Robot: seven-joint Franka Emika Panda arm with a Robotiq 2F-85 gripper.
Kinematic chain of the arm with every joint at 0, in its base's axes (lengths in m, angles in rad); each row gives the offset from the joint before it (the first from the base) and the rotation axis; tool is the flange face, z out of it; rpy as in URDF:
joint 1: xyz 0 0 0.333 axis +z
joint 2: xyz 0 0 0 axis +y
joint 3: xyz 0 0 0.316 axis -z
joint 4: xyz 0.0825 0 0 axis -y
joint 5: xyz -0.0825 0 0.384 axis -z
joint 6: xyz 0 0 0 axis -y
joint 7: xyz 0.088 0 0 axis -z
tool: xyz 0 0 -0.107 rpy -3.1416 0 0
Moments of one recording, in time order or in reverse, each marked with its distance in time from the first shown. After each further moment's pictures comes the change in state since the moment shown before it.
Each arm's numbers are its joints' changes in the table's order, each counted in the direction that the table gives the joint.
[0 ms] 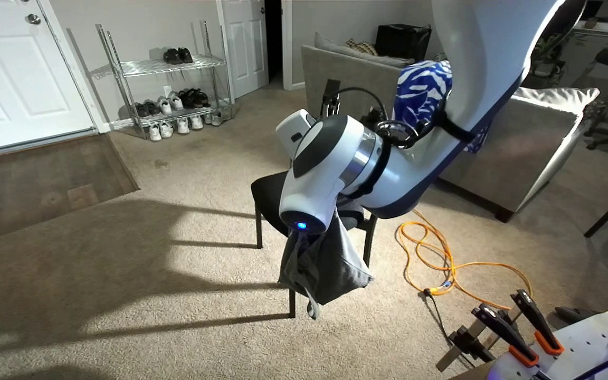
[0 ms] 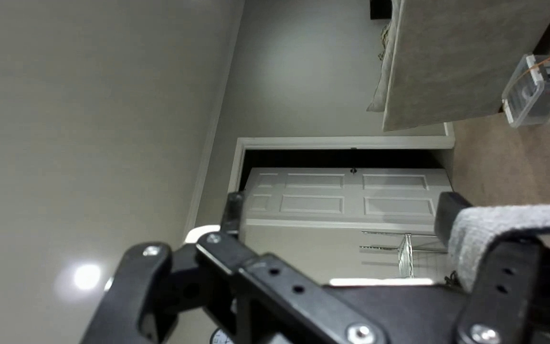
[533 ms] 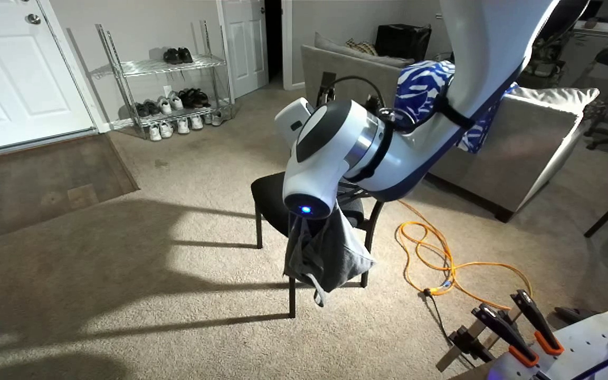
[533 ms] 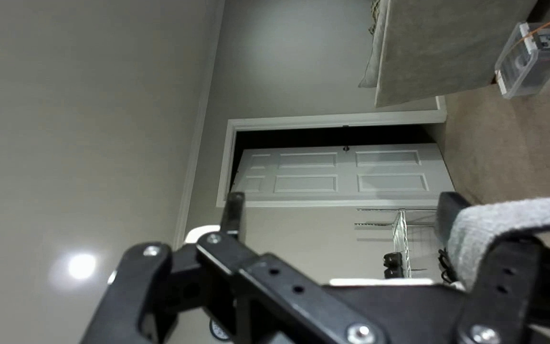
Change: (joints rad) arm -0.029 -0.020 0.012 0.019 0.059 0.103 0.000
